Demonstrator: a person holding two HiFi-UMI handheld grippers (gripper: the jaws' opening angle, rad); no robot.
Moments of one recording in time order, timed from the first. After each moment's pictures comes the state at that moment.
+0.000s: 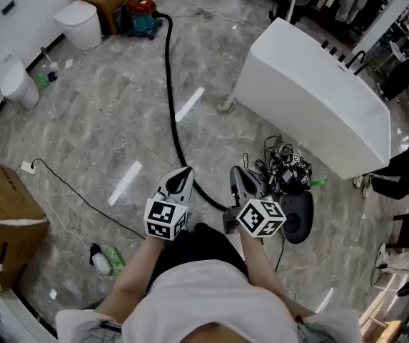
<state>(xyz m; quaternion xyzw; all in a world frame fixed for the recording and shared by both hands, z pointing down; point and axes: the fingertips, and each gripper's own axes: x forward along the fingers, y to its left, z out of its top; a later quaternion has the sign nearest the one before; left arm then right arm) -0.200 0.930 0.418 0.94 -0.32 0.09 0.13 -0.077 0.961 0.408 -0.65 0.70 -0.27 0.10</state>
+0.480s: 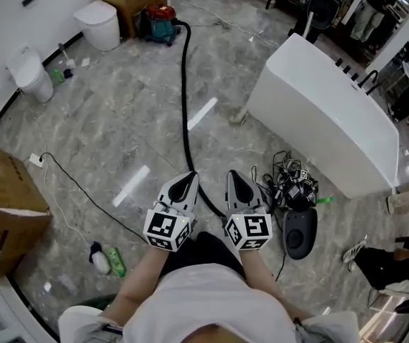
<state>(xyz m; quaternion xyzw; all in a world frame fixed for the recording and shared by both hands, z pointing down) -0.220 0.929 0.369 0.93 -0.36 0.02 0.11 -0.126 0.941 0.368 -0.64 0.76 -0.09 0.00</state>
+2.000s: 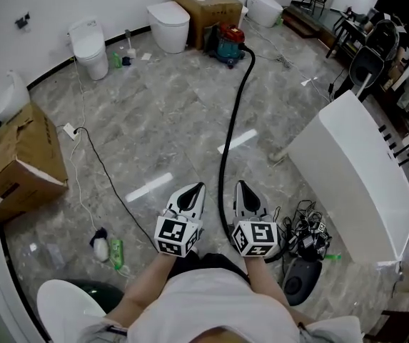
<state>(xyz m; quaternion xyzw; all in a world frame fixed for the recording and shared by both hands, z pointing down) -0.342 0.899 0.378 0.85 -0.51 0.01 0.11 -0.239 0.881 0.367 -0.54 0.84 -0.09 -0.02</state>
